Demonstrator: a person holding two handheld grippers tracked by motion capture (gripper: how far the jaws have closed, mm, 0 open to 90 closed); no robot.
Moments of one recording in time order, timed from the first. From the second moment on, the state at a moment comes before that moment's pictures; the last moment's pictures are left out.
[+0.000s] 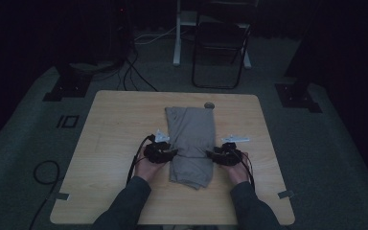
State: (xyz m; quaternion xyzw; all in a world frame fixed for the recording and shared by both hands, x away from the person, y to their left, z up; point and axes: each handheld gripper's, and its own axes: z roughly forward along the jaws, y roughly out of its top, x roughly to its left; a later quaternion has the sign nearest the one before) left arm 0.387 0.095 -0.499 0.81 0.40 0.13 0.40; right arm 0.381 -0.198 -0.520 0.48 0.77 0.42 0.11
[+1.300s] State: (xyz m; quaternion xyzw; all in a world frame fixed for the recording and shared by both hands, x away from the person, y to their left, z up) left arm 0.327 0.096 -0.514 0.83 0.36 0.07 0.42; right arm 0.320 -0.182 -0.512 0.37 0.81 0.45 0.09
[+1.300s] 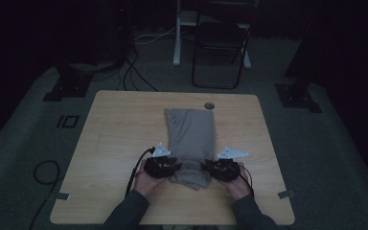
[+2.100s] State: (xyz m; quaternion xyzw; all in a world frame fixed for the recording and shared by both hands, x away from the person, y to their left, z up) left arm 0.344 0.089 -0.528 0.82 0.40 0.11 0.40; right arm 0.322 -0.168 -0.532 0.40 0.81 0.41 0.12
